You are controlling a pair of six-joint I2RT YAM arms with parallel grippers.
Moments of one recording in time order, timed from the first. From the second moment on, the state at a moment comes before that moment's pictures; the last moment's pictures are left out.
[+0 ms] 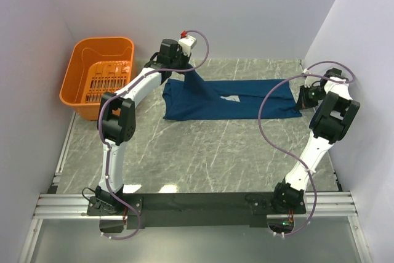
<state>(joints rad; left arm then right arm) -0.40 2.17 1.89 -0.18 0.15 0.13 -0.50 2.26 1.82 -0.92 -0.50 -0.60</state>
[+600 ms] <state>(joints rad) -0.40 1.74 1.51 -0.27 0.09 -0.03 -0.50 2.26 1.81 -0.90 -0.49 -0.57</state>
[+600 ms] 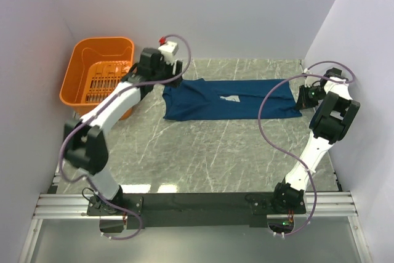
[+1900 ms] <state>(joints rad) -0.40 1.80 1.16 -0.26 0.09 -0.23 -0.50 2.21 1.75 -0.89 -0.49 -0.58</state>
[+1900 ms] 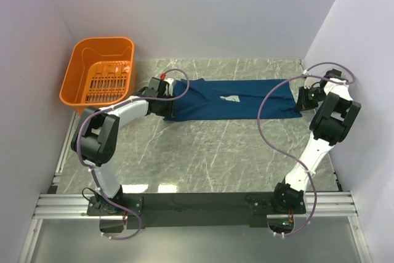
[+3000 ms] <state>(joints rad) -0.32 1.71 1.06 -0.37 0.16 -0.20 -0.51 2.15 1.81 -0.99 -0.52 -0.63</state>
